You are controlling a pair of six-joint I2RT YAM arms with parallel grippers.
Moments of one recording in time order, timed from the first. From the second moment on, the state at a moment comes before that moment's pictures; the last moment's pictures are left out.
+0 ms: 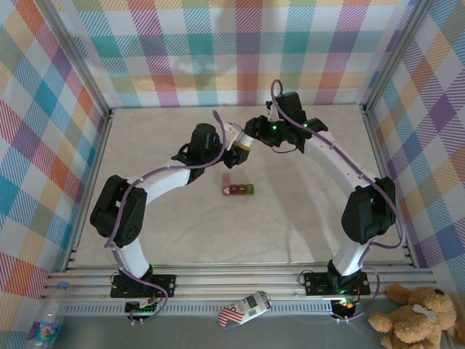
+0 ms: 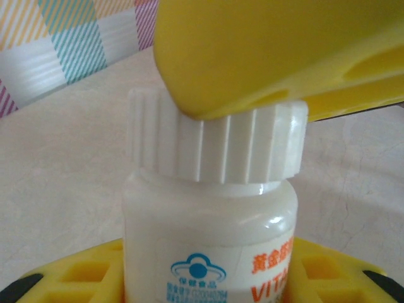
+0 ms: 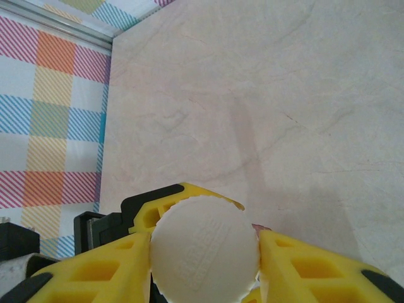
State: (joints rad) left arm -0.54 1.76 1.18 0.20 0.40 0.08; right arm 0.45 1.74 1.60 -0.56 -0.39 0.71
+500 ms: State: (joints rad) left arm -0.51 1.76 1.20 0.31 0.47 0.05; right arm 0.32 1.56 1.57 -0.60 -0.49 0.68
